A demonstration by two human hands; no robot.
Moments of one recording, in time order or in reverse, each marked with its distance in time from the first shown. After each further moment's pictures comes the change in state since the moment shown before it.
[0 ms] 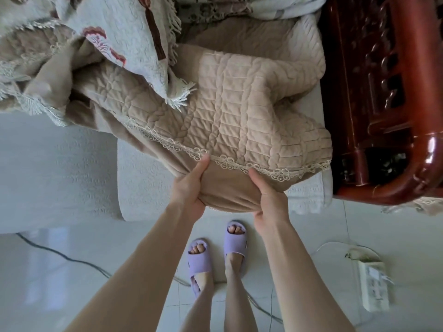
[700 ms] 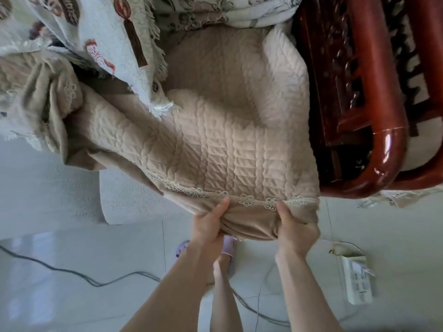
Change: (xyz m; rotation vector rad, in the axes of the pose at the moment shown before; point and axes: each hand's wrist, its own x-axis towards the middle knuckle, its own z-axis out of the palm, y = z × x) left_hand -0.033 -0.092 0.013 -0.033 -0.074 -0.092; right_hand 0.004 0.007 -0.097 0.016 0.463 -0.441
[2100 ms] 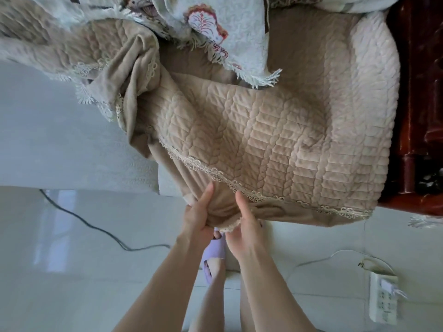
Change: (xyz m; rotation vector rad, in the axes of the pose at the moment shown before) left_hand 0.019 0.053 -0.140 -0.139 0.101 0.037; right_hand -0.136 0.097 0.086 -0.019 -0.662 0.598
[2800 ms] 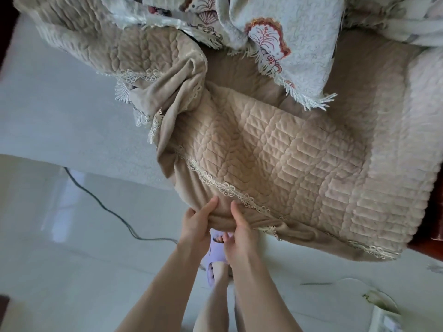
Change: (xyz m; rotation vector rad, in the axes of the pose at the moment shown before) left_hand 0.006 0.036 -0.046 -0.047 0.133 0.042; right_hand 0.009 0.043 0.059 -0.016 0.066 0.061
